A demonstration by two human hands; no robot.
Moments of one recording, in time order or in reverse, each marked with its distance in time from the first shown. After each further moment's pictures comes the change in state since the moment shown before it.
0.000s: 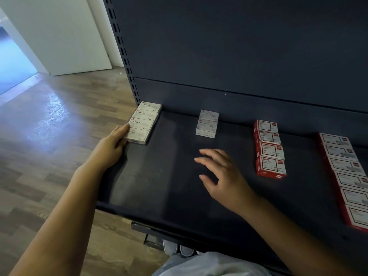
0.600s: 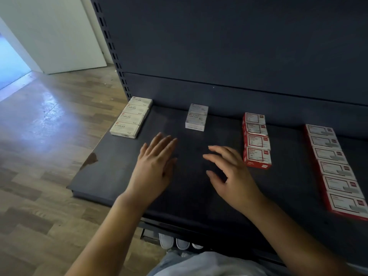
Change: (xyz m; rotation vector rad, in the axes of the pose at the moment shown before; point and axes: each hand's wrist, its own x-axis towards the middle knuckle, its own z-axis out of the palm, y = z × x) left_hand -0.081 0.119 0.059 0.123 0.090 0.407; right_hand -0.031 0.010 -0.029 0.004 0.059 0.037
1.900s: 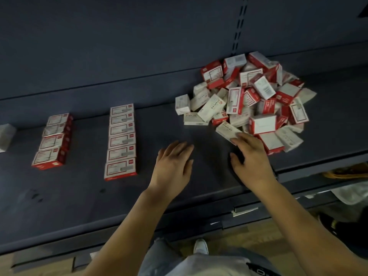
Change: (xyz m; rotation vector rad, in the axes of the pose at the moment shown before) left_hand 0.034 0.430 0.207 -0.140 -0.170 0.400; right_hand -0.282 0.239 -0.309 -0.365 0.292 0.565
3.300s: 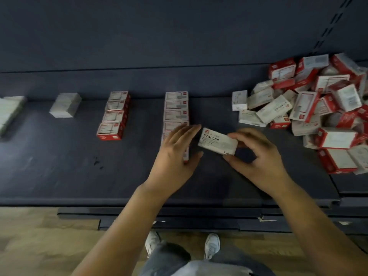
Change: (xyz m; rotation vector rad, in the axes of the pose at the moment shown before) left_hand -0.042 -0.050 -0.085 -0.257 0.186 -0.183; right_hand 0.026 -0.109 0.022 0.462 -0.136 -0.338
